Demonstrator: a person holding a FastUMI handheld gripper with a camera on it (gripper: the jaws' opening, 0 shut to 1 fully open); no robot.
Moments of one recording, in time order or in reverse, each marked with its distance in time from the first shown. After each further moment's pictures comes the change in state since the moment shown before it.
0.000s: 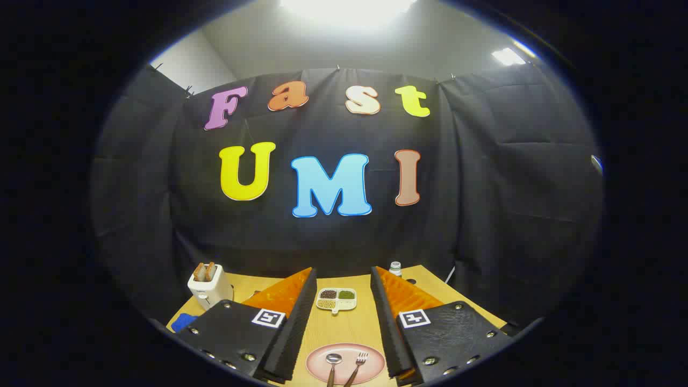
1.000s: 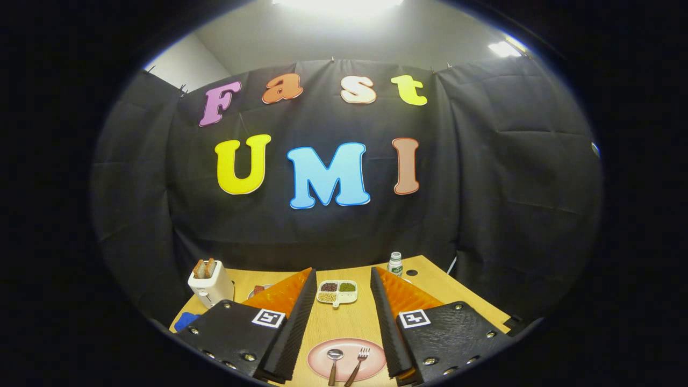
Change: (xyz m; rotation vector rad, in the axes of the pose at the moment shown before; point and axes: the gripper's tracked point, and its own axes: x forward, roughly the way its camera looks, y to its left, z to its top) arm 0.016 -0.010 -0.028 0.040 0.098 -0.009
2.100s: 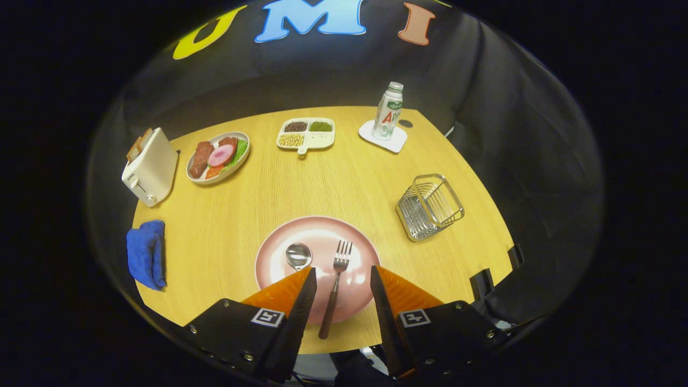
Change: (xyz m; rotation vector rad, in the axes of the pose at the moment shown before) arm 0.052 -0.030 -0.280 -0.086 0.891 -0.129
